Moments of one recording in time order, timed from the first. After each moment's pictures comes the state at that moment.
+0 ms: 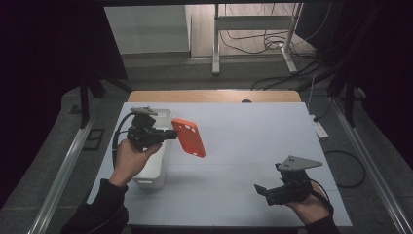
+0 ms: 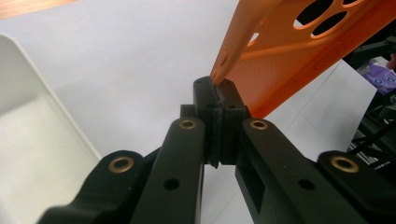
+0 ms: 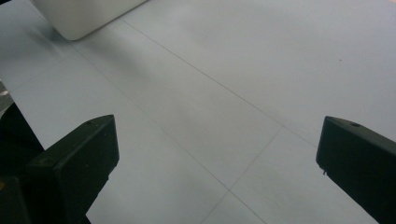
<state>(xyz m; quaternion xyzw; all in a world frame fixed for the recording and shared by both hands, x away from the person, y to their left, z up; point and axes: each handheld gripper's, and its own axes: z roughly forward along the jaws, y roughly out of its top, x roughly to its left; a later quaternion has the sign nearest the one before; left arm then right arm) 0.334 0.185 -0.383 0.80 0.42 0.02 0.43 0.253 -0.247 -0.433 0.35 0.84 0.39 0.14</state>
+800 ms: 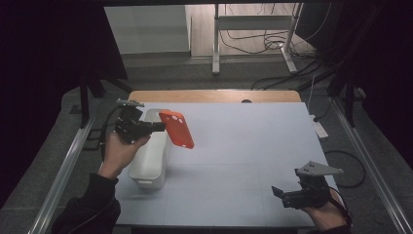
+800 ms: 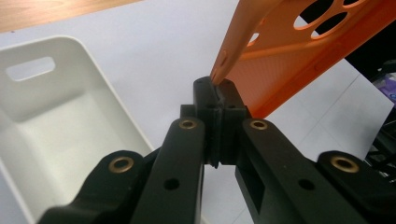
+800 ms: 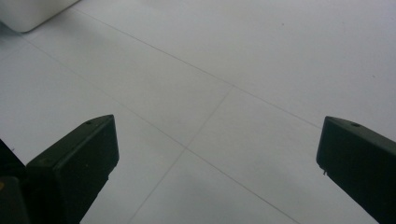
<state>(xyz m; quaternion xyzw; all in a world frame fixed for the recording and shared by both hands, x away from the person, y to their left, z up) 0.347 0.217 -0.376 0.78 0.45 0.04 0.42 0.243 -0.287 -0.440 0.41 0.81 0.37 0.17</state>
